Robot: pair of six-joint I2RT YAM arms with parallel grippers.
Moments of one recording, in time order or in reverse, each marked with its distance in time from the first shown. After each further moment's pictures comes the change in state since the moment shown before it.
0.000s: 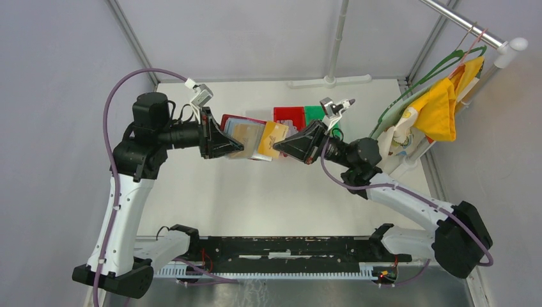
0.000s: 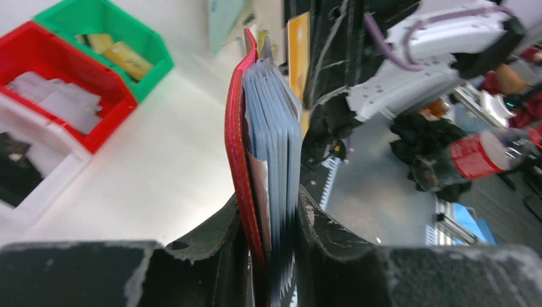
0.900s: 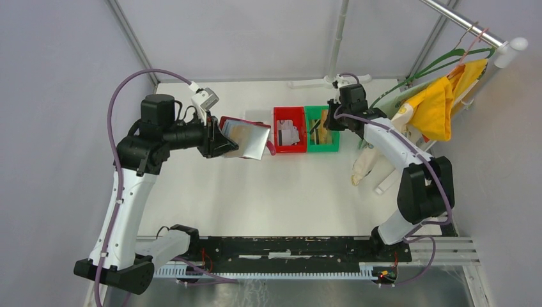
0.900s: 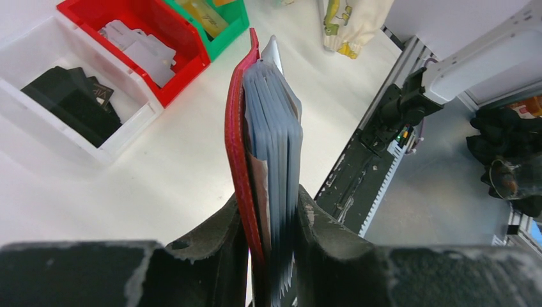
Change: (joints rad) left arm 0.000 0.031 0.000 -0.148 -0.268 0.185; right arm -0.440 0.383 0.553 -1.438 0.472 -0.758
